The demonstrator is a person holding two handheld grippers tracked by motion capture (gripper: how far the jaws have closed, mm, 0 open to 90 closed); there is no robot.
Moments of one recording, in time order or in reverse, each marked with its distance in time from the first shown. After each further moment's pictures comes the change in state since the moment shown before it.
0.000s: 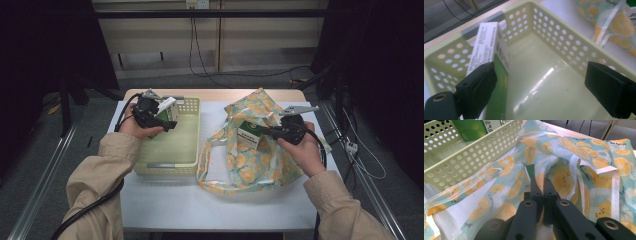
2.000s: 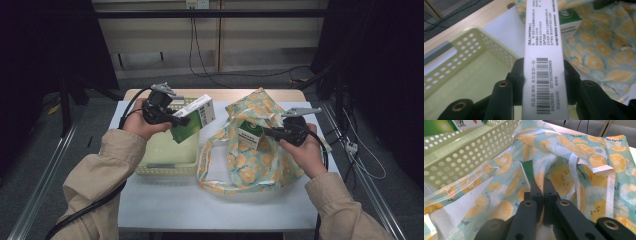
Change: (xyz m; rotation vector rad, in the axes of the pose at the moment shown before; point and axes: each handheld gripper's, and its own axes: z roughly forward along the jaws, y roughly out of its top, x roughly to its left) left arm -0.067 0.047 -0.033 0.009 -0.230 0.096; right arm -0.003 -0.006 -0.002 -0.002 -0.012 0.010
